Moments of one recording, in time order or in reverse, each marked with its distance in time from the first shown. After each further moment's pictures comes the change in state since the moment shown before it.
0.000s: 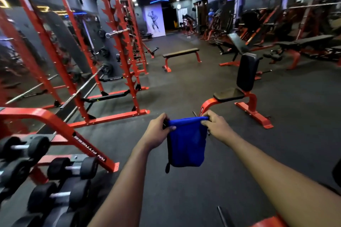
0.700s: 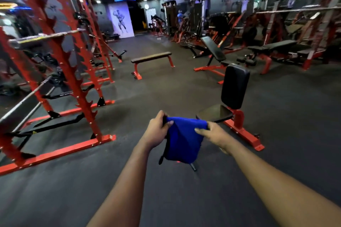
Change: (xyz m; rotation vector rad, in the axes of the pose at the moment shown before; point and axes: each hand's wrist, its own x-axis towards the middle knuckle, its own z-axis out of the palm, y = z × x) left_hand 0.539 -0.075 0.127 -0.238 -0.119 0.024; right_hand 0.493 0.116 -0.052 0.332 -0.026 0.197
